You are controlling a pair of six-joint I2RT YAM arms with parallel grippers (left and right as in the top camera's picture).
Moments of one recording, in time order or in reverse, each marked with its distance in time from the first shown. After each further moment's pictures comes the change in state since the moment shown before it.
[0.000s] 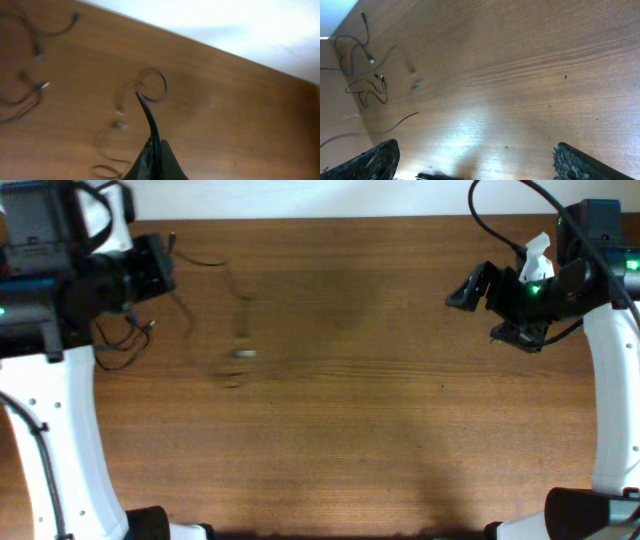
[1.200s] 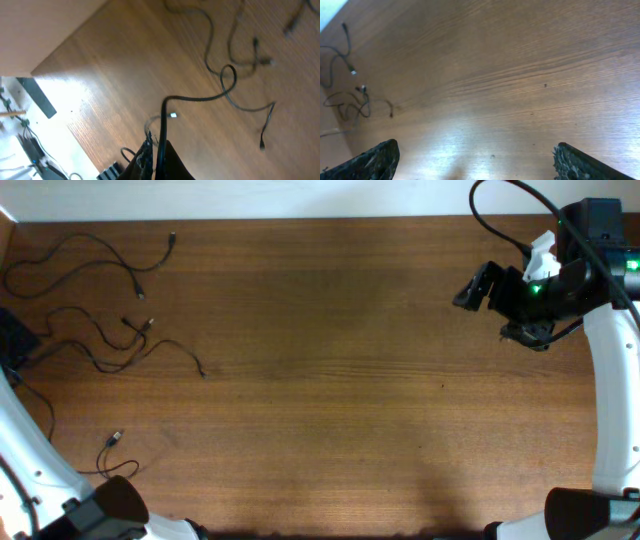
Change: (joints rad) left arm 0.471 0.113 -0.001 -0.231 -0.538 0.005; right arm 0.000 0.000 0.000 0.013 0.093 0.000
